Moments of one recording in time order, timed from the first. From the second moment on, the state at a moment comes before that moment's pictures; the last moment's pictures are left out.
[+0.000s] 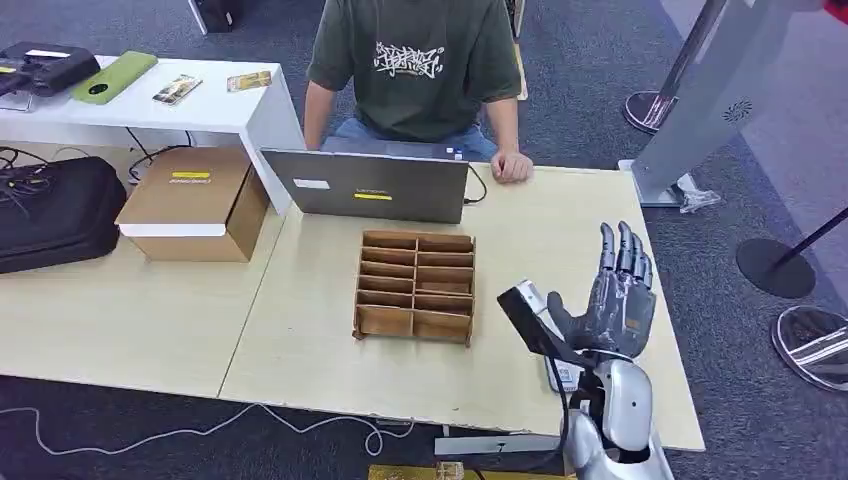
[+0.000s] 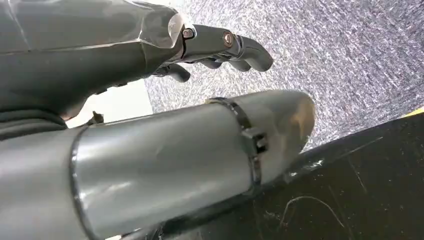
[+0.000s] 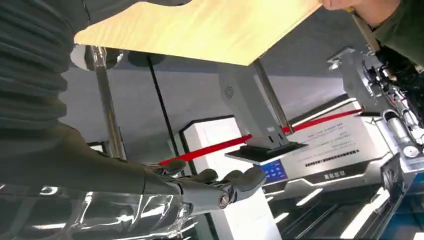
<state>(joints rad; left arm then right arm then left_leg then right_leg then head) -0.18 -0.16 -1.51 -0.15 0.78 0.25 0.26 -0.03 0.03 0.16 -1.60 1.41 -0.31 0.27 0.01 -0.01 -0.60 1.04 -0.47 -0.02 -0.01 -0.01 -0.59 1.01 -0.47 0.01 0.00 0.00</state>
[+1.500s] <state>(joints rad) -0.18 -0.16 -1.51 -0.15 0.89 0.23 0.25 0.15 0.07 0.48 -1.59 1.36 -0.27 0.37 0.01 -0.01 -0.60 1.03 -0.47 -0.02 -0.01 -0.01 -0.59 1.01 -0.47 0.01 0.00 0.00</state>
